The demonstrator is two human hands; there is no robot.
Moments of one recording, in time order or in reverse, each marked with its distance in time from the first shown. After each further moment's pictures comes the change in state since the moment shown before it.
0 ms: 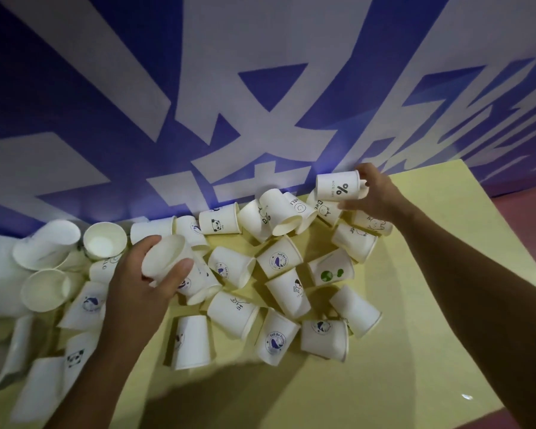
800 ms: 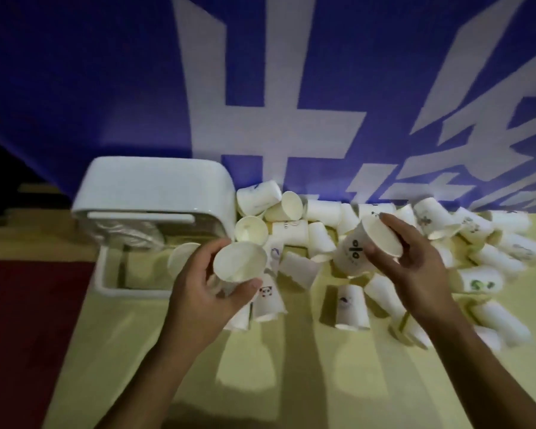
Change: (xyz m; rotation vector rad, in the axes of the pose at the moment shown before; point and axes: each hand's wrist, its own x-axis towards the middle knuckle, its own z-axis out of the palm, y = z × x) left_hand -0.064 -0.144 -0.239 -0.286 0.008 0.082; right_hand -0.272 -0.316 0.151 0.544 0.101 -0.233
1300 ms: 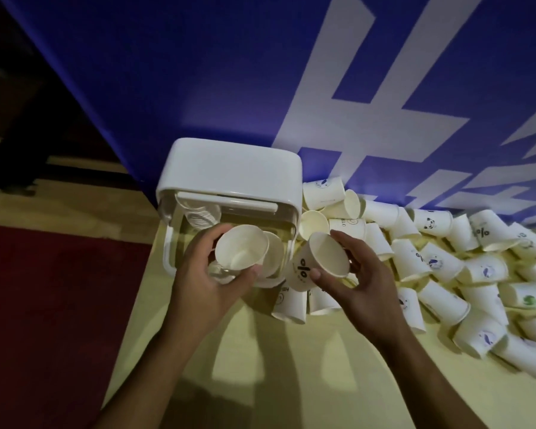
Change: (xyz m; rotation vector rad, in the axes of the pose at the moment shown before) left_hand 0.001 -0.054 -0.112 0.006 0.124 0.030; right_hand -0.059 -0.064 0.167 0.007 -0.187 -0.114
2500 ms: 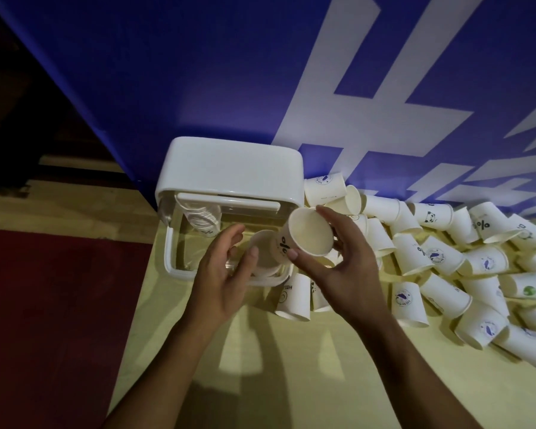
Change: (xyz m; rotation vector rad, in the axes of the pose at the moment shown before) left_hand 0.016 -0.031 0.023 -0.106 -0.134 -0.156; right_hand 0.018 -0.029 0.033 -0.001 0.094 -0.107
